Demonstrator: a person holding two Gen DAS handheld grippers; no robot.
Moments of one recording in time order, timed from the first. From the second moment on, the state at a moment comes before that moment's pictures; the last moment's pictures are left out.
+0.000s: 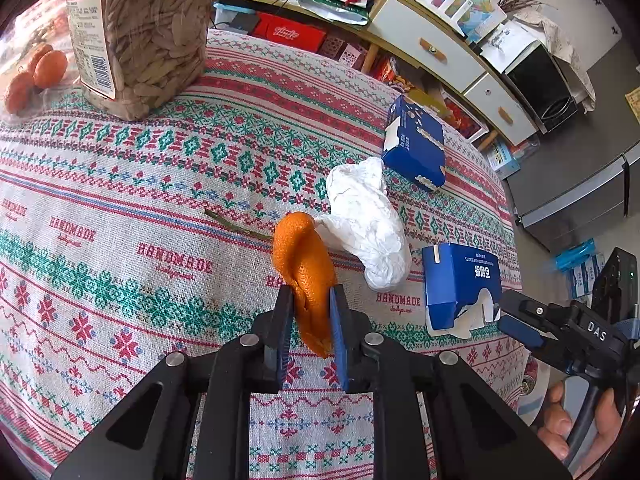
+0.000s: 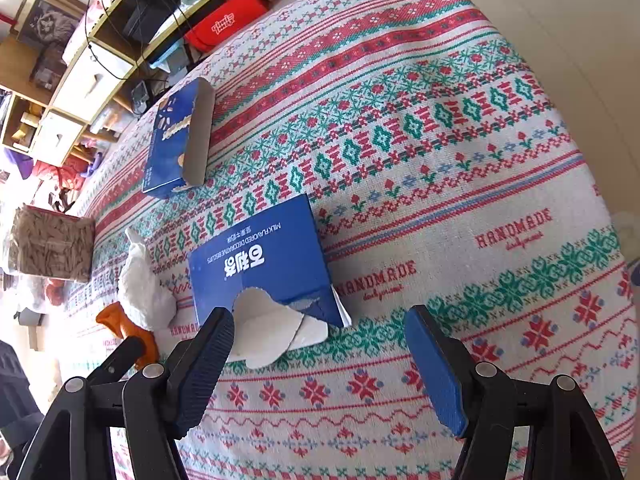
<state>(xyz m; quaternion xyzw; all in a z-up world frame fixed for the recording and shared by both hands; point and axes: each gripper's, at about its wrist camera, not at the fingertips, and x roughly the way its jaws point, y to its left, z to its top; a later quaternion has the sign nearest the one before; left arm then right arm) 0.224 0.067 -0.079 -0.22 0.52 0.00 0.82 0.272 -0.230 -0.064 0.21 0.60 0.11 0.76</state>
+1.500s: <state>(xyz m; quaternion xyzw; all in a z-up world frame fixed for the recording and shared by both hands) 0.158 0.004 -0.006 -0.07 0.47 -0.01 0.88 0.224 -0.211 -0.010 0.07 0.55 0.15 0.81</state>
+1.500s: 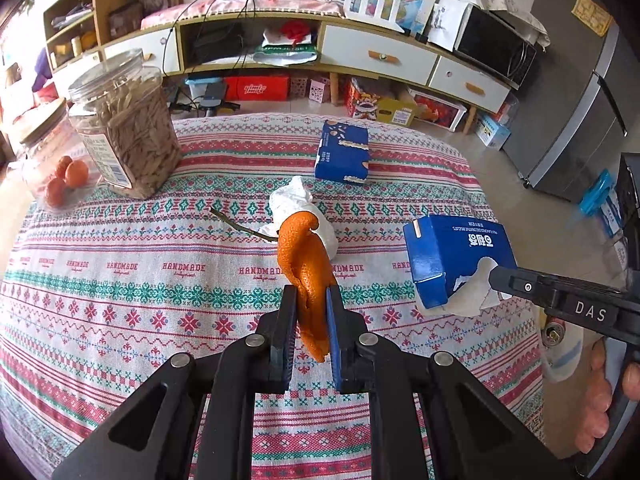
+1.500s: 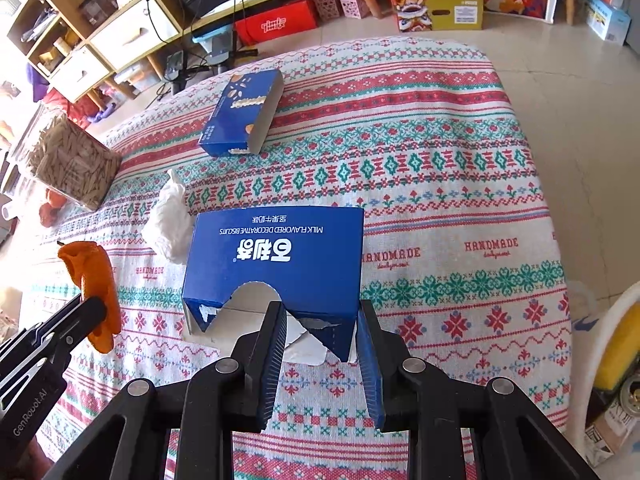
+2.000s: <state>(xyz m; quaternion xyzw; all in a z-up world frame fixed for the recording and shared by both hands) 0.127 -0.050 0.034 -0.09 0.44 -0.12 0.89 0.180 -0.327 0.045 0.11 0.50 0.11 0.85</state>
